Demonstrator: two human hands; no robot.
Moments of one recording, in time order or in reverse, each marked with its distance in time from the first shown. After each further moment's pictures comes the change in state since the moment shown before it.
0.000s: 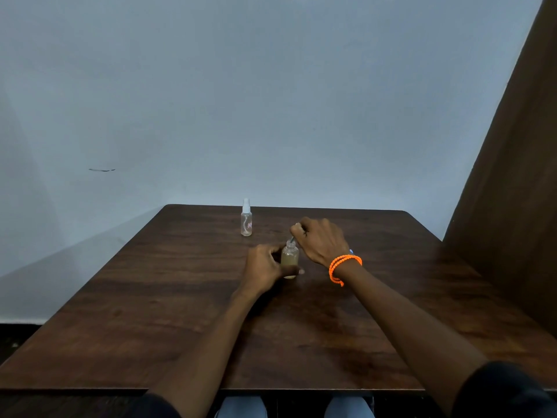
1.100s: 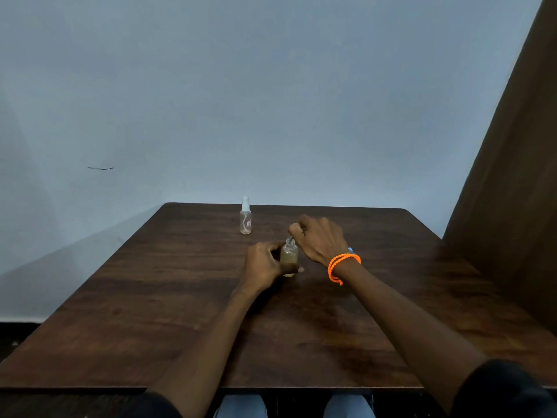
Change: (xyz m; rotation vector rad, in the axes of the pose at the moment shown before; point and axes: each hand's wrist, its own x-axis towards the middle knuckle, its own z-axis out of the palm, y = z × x) left_hand 0.004 -0.006 0.001 0.007 -0.009 0.014; right_hand 0.000 -0.003 0.001 -0.039 0.001 0.001
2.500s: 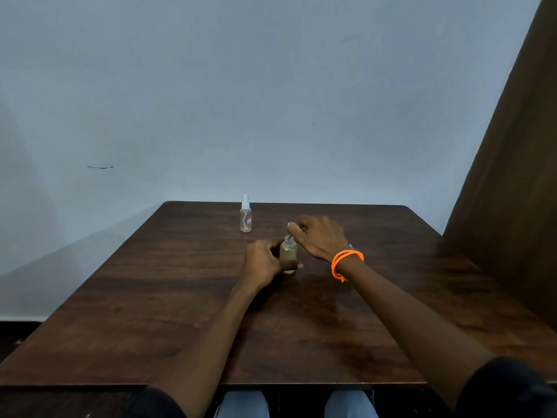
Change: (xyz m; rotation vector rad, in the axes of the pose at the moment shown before) left_hand 0.003 -0.006 0.001 0.027 0.027 -0.011; right_hand 0.003 0.007 0.004 0.019 -0.034 -0.006
